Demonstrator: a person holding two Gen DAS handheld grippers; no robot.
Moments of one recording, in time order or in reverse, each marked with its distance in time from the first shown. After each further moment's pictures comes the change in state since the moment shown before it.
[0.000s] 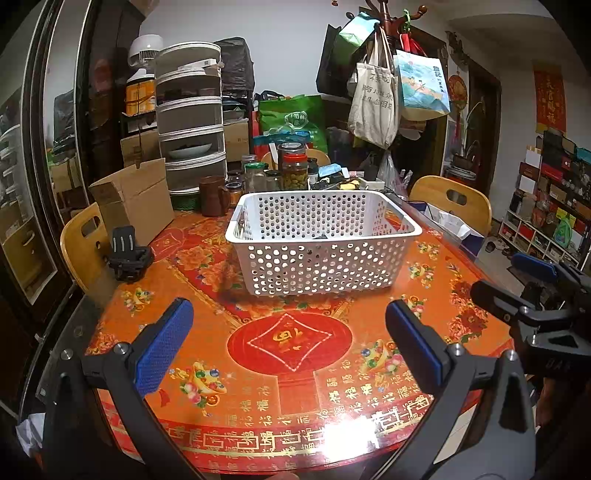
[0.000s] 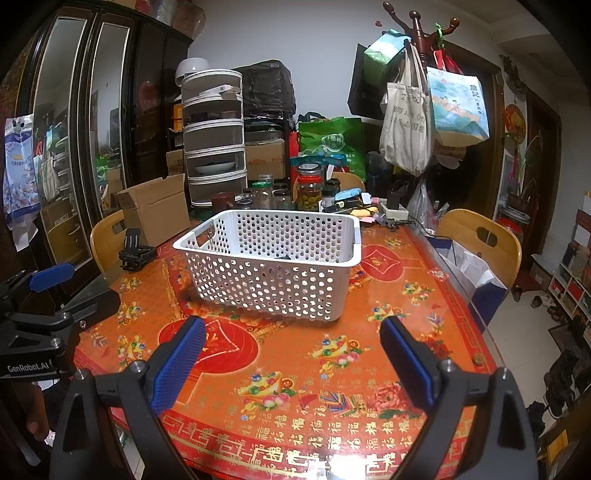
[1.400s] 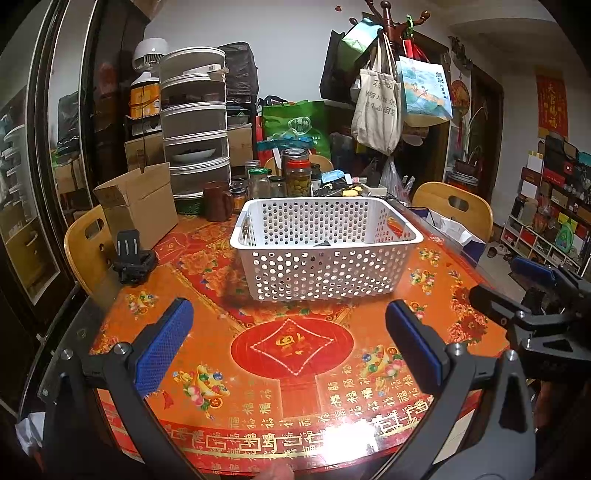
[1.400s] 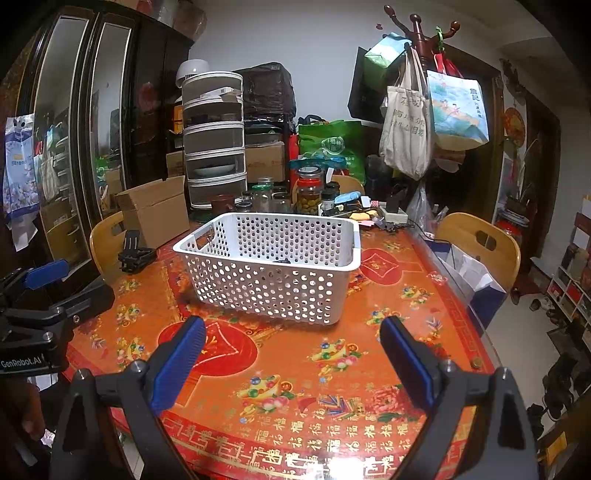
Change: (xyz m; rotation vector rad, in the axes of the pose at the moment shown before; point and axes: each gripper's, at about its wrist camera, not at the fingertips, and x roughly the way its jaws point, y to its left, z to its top) left arm -0.008 0.008 0.012 -0.007 -0.013 0.006; right arm 0.000 -0.004 0.004 -0.004 -0.008 -0.004
